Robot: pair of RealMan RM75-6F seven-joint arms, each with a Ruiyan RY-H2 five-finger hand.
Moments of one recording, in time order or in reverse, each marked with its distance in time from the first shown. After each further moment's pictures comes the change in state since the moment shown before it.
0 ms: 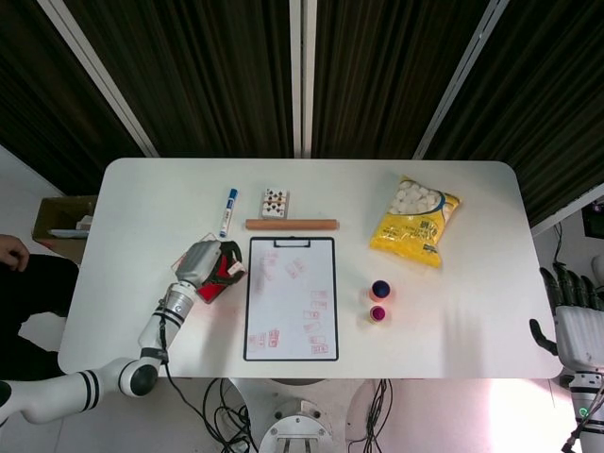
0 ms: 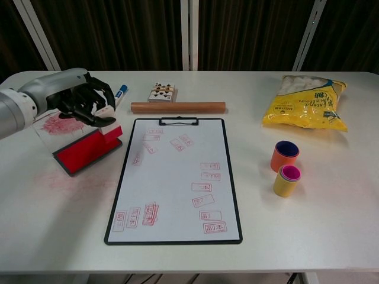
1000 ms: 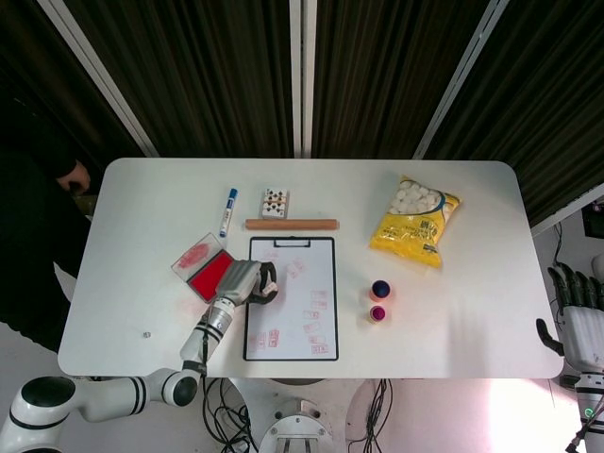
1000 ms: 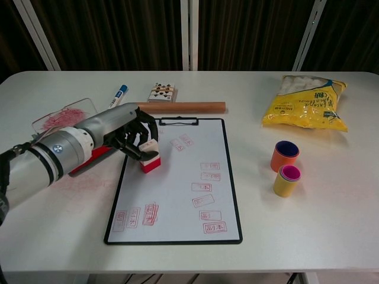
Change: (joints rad) left arm -0.059 -0.263 0.058 0.184 0.007 0.036 0.127; right arm -0.008 0.009 0.008 -0.001 0.028 0.000 0.003
